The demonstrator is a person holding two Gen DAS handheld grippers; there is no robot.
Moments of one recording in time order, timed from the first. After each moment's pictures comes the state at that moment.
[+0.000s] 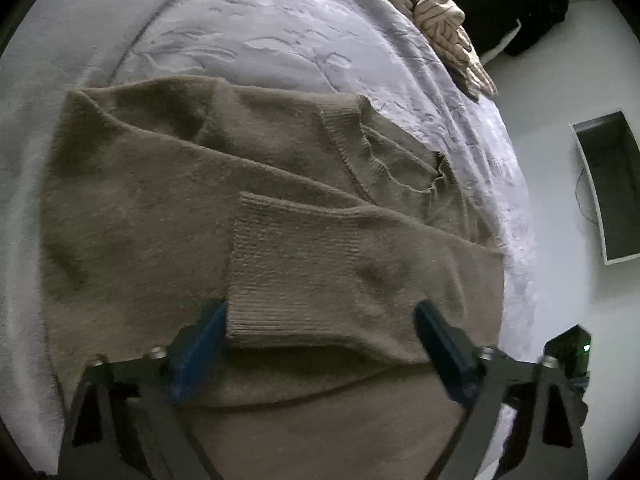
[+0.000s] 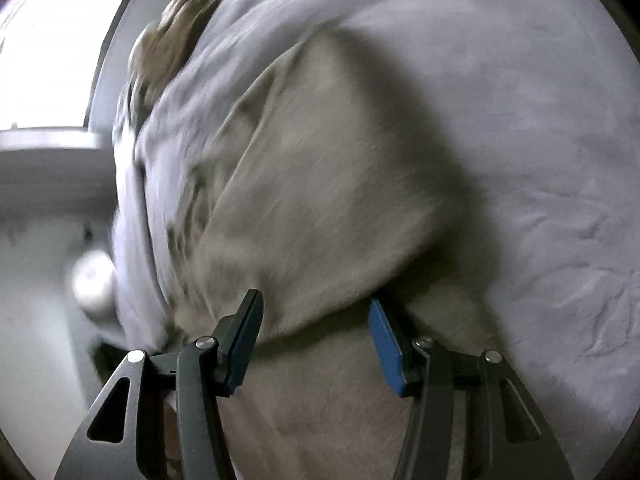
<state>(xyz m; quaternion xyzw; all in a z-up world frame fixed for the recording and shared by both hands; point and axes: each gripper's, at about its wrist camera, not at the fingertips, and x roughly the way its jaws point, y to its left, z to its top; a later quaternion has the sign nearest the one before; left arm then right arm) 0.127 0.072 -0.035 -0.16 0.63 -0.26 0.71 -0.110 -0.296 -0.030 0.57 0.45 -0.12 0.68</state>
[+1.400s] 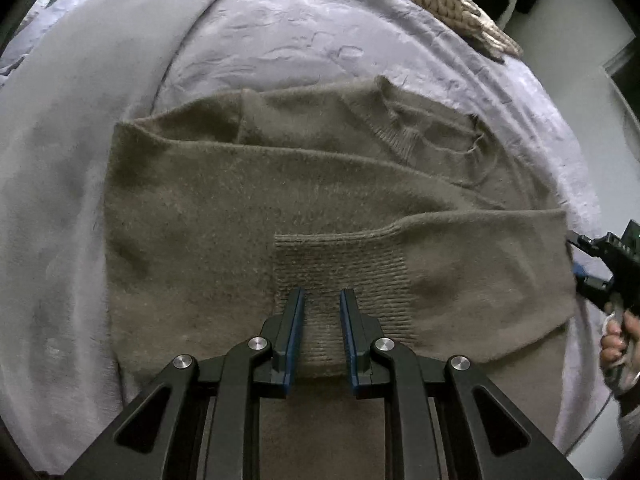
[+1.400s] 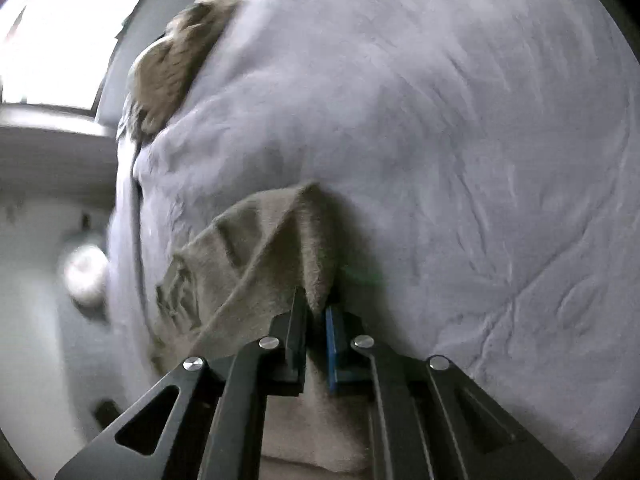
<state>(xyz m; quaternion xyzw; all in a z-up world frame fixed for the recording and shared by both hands) 0.090 0.064 -0.023 0.00 0.60 -0.20 0.77 -0.053 -0.388 -0.022 0.46 0.47 -0.09 0.75</state>
